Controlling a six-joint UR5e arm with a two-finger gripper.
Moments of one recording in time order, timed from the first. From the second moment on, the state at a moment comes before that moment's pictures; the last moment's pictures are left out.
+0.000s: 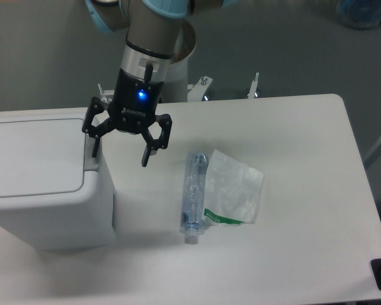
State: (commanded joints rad) arm 2.36 -1.60 -1.80 -0.81 1.06 0.15
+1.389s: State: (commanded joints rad) arm 2.37 -1.58 -1.76 -0.80 1.06 0.15
